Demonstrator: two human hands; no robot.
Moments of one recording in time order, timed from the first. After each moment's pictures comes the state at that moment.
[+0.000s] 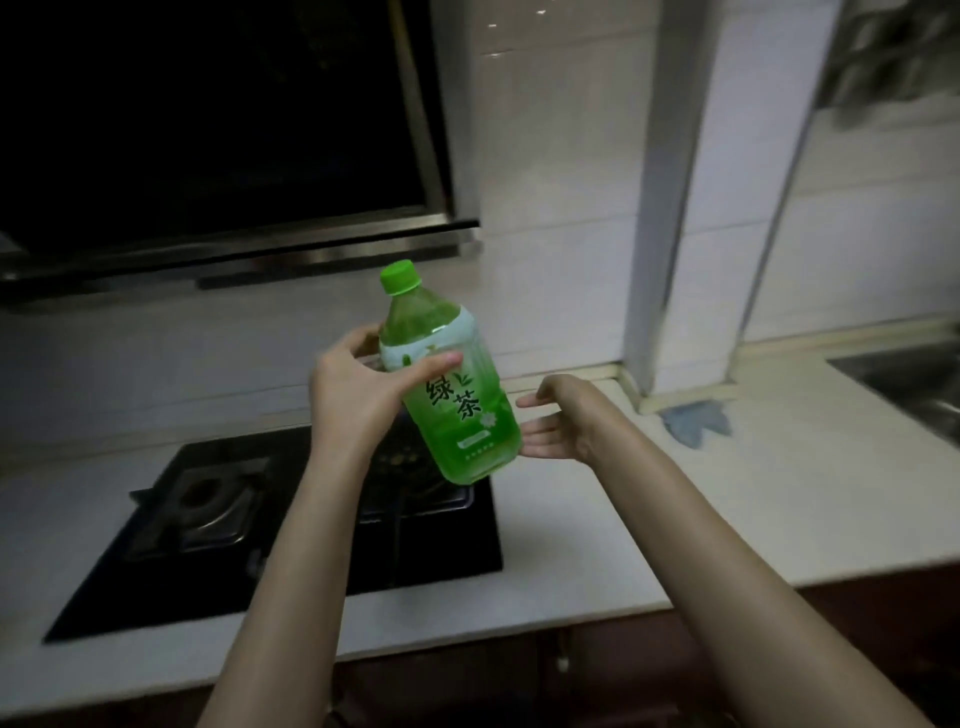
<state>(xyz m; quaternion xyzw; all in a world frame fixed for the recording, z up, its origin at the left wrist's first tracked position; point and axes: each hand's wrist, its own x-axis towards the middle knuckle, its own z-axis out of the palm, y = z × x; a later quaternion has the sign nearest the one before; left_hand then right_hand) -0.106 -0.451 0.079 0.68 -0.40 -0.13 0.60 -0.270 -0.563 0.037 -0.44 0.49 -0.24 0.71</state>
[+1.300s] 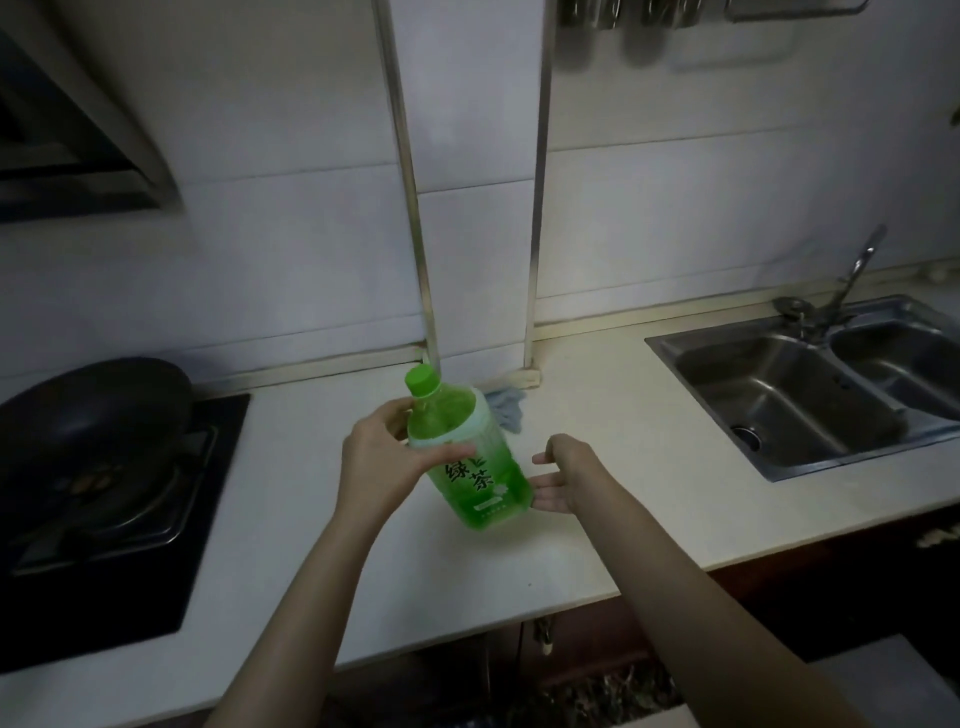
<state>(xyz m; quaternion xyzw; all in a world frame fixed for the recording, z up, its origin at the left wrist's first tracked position) -0.427 -0.709 -0.084 0.70 -0.43 -0.28 0.50 -0.603 -0.802 -0.117 -0.32 0.64 -0.23 0.66</state>
